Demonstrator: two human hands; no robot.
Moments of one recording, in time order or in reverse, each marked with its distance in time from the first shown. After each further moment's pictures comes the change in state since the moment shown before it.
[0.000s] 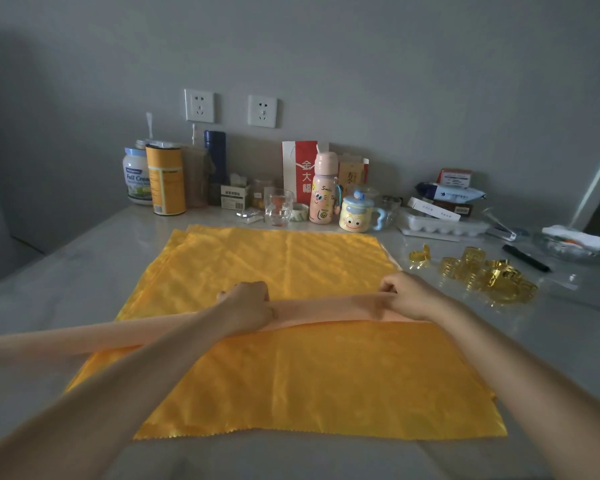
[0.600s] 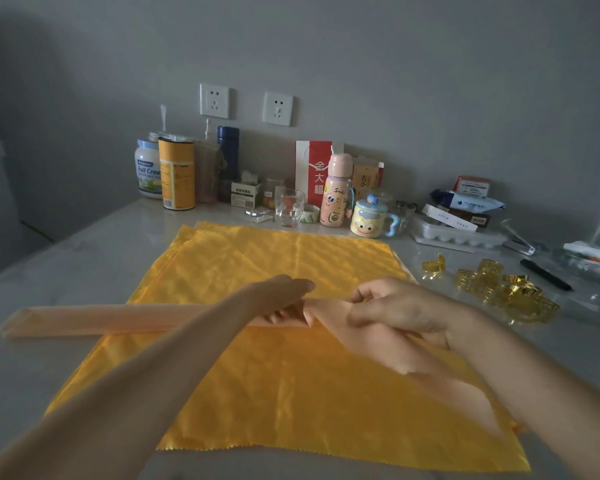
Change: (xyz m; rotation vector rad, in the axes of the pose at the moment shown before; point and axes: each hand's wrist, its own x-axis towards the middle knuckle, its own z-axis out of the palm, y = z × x) left_hand 0.023 0.029 -0.011 -0.493 -0.247 -0.042; right_hand -0.061 -0.100 -0.030 0.443 -0.332 0.013
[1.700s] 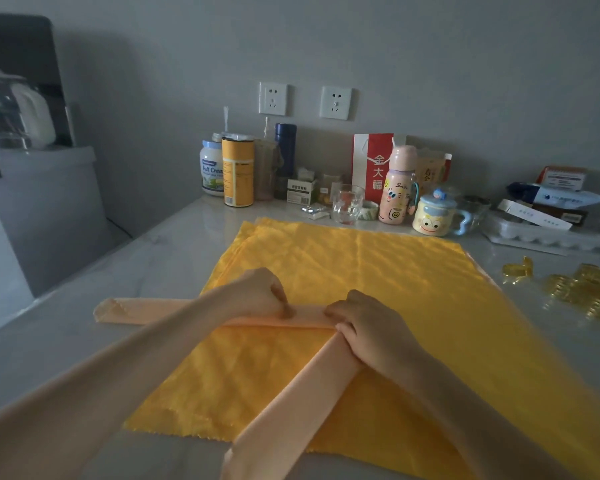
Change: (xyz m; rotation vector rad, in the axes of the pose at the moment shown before) left_hand -0.045 -0.085 -0.062 0.334 0.222 -0.003; right_hand 0.085 0.010 0.101 -0.615 0.339 -0.499
